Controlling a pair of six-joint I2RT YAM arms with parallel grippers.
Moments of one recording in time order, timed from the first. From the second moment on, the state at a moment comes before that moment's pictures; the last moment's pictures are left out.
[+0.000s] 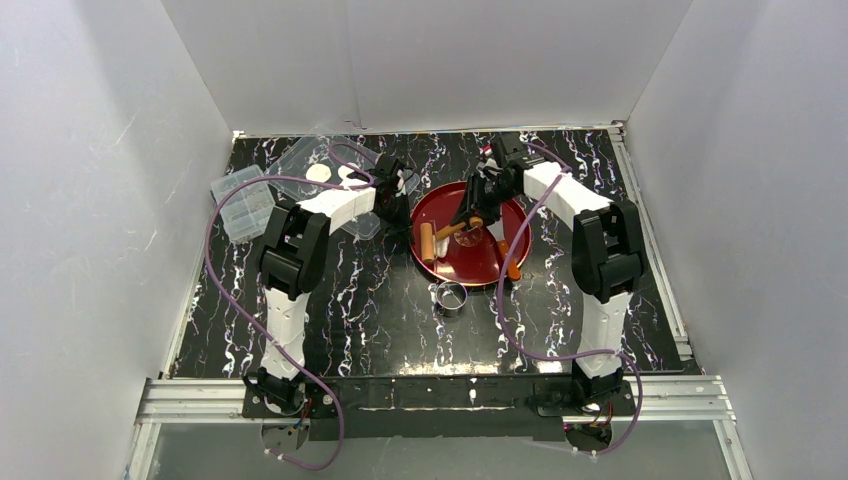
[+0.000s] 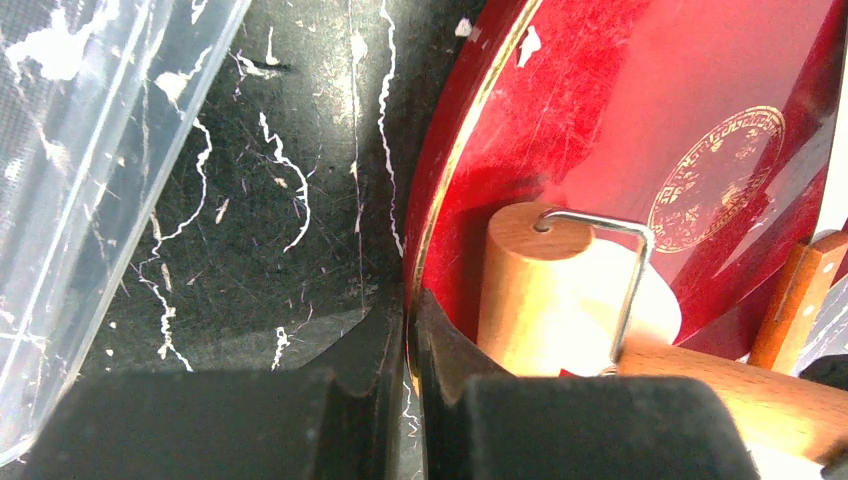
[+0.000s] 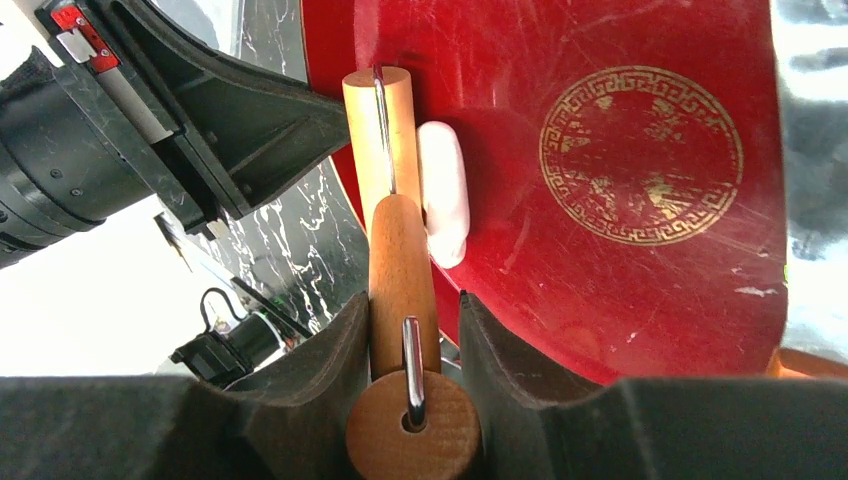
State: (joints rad) left arm -0.45 2.13 1.56 -0.65 0.23 -0.56; right arm 0.37 2.00 1.58 -0.74 -0.56 0.54
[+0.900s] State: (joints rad) left arm -0.46 2.13 1.55 -0.64 0.22 -0.55; right arm 0.28 1.86 1.34 -0.61 -0.61 0.57
